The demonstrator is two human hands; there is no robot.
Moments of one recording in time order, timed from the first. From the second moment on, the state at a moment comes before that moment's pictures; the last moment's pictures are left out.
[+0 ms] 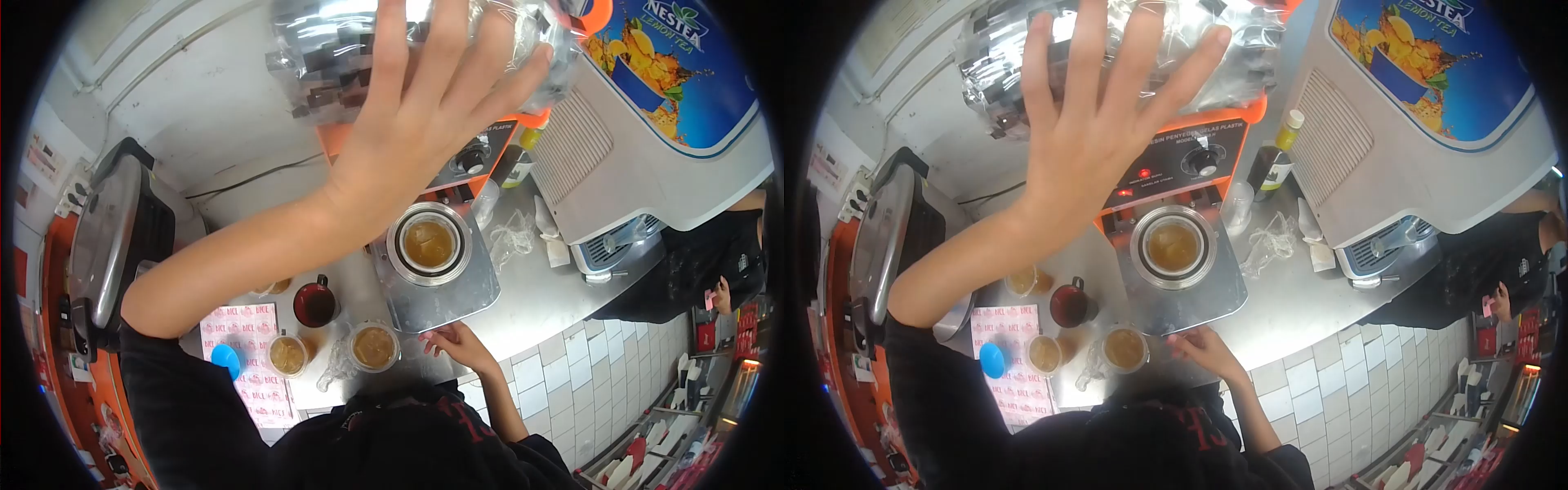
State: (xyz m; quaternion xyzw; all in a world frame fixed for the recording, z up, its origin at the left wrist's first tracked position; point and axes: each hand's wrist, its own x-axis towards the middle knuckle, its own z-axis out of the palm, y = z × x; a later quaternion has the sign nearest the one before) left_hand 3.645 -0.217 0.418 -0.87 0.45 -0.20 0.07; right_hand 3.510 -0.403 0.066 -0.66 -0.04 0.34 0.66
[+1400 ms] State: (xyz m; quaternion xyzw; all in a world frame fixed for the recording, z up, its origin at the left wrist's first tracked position) left_hand 3.629 -0.223 0.342 -0.75 0.22 -0.57 0.26; right_hand 3.677 -0.318 0.051 -0.50 -0.12 0.23 0.83
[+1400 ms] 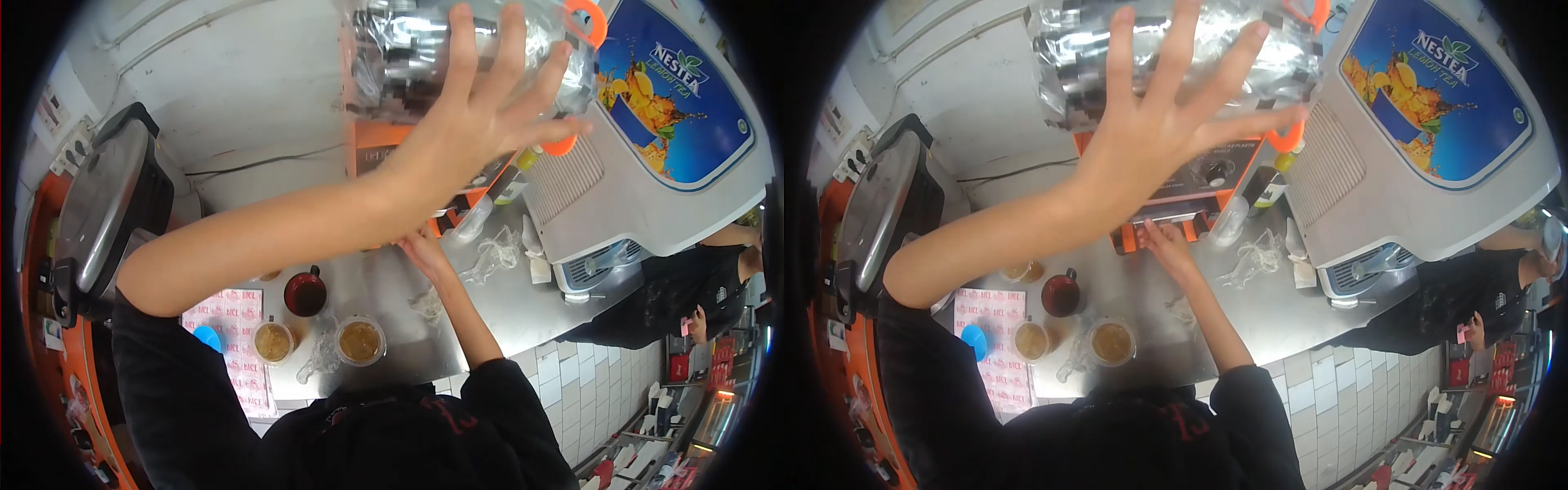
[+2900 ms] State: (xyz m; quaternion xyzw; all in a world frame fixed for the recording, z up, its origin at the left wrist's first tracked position) left_hand 3.657 -0.208 0.419 -0.83 0.25 -0.49 -0.09; right_hand 3.631 -0.480 0.294 -0.34 -0.42 -0.38 0.75
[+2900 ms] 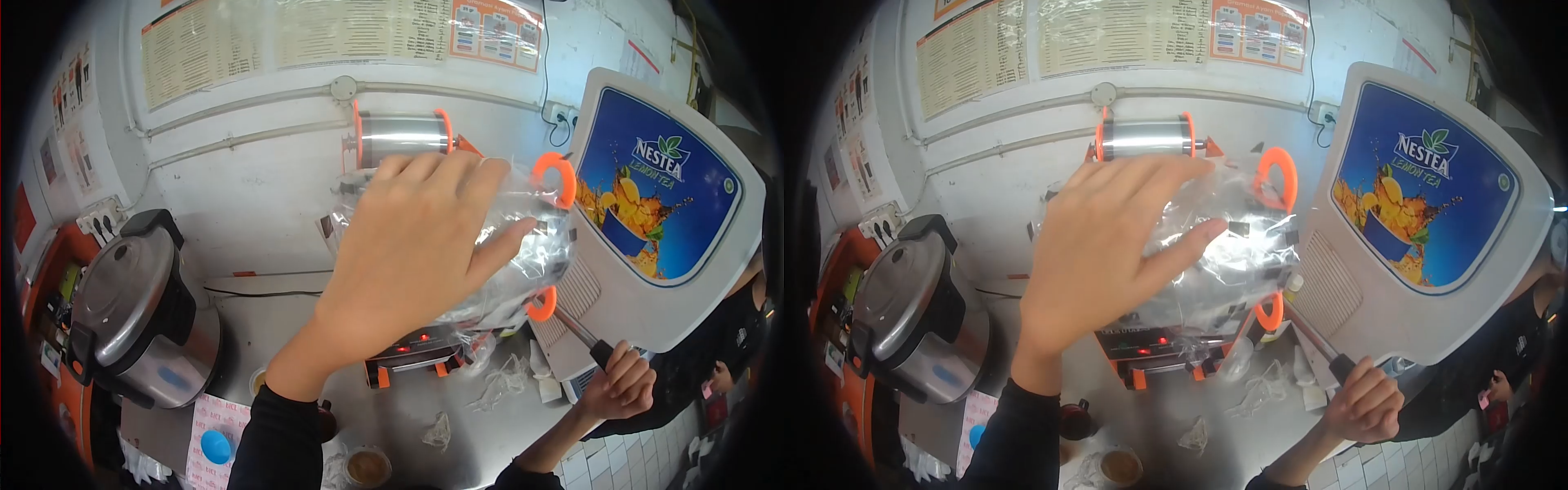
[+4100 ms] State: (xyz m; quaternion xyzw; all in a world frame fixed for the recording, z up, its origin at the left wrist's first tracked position) left_hand 3.658 -0.206 0.414 -0.81 0.26 -0.52 -0.10; right_hand 3.630 -0.470 0.301 -0.37 -0.43 -0.41 0.72
